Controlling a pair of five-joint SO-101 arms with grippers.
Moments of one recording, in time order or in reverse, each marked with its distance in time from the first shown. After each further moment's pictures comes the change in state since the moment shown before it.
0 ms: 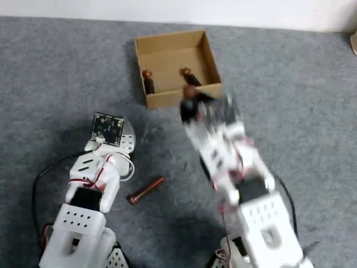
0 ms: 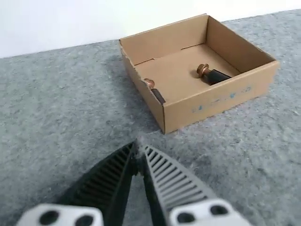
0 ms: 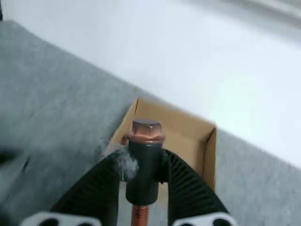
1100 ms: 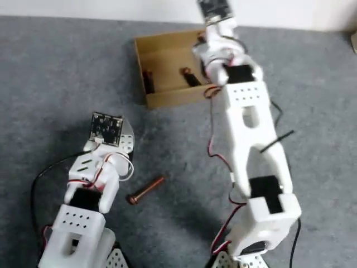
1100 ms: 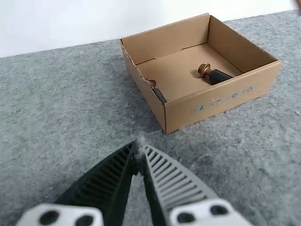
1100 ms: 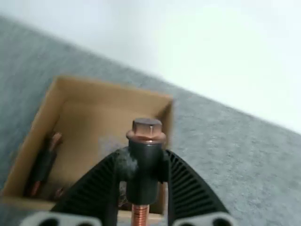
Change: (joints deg) left arm 0.1 0.0 0.0 0.0 0.0; right arm 12.9 58.9 -62.2 20.1 -1.8
